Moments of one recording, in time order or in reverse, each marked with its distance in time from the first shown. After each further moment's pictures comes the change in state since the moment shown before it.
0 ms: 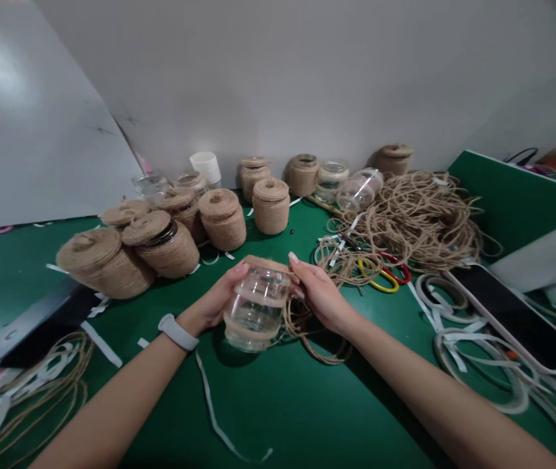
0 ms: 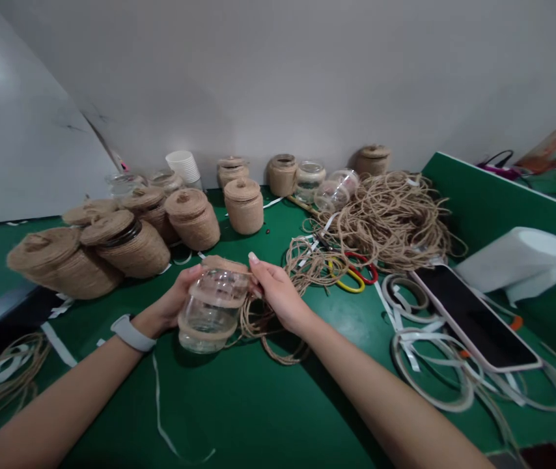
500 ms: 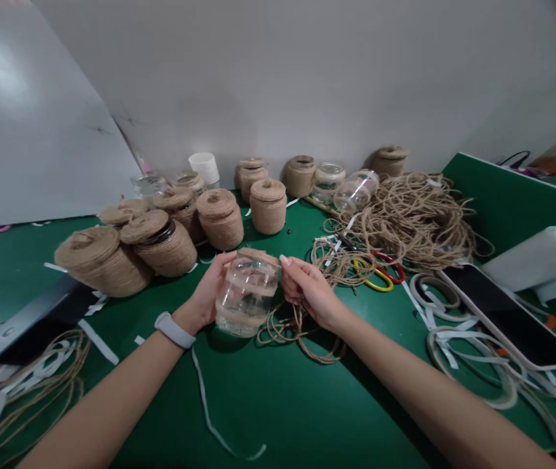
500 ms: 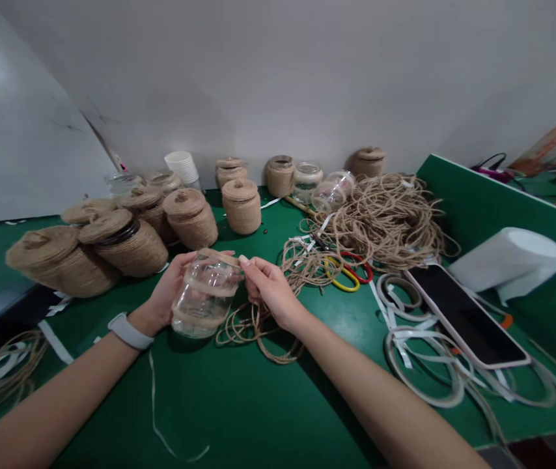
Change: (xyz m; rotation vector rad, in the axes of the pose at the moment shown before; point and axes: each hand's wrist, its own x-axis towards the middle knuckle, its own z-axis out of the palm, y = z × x) left_hand 0.003 0.011 -0.002 -0.224 0.154 -0.051; right_hand -0.003 -0.003 0.001 0.108 -0.041 0.032
